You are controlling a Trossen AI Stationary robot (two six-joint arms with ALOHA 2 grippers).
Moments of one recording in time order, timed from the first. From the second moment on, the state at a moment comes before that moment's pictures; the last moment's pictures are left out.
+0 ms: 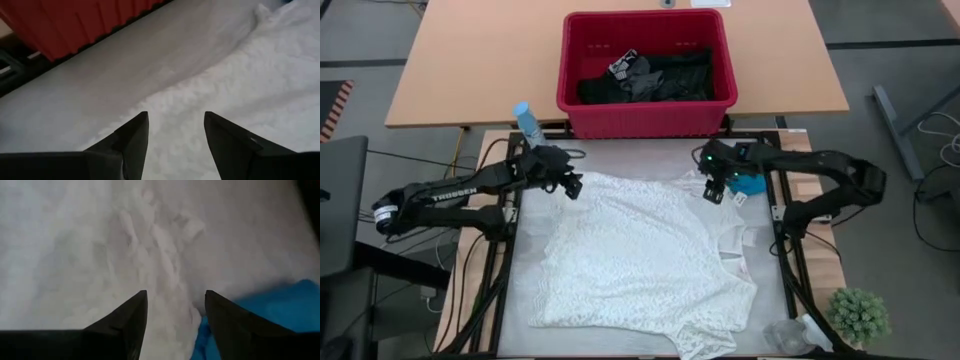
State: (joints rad) left arm 0.47 0.95 0.63 -0.37 -0.18 -0.32; right arm -0.47 1.33 0.86 -0.70 0.12 -0.09
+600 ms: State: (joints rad) left arm 0.62 1.23 0.63 -0.33 -0.02 -0.08; right arm -0.56 1.58 0.86 -0.58 0.05 -0.21
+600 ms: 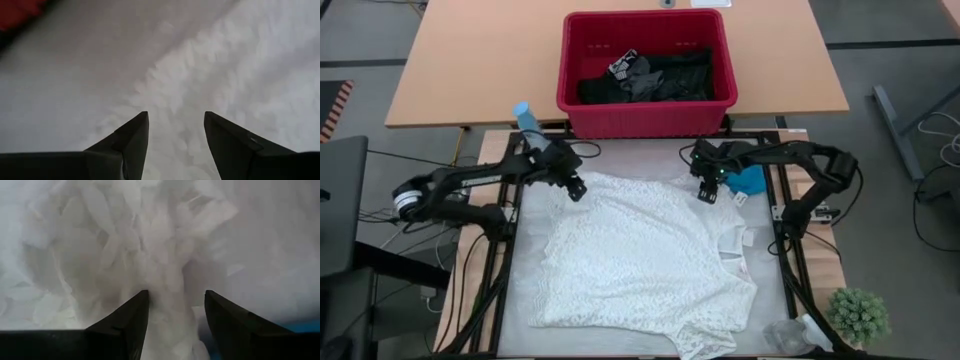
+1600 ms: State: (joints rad) left arm 0.82 1.55 0.63 -0.18 0.12 0.12; right arm -0.58 1.61 0.86 -0.55 0.02 -0.26
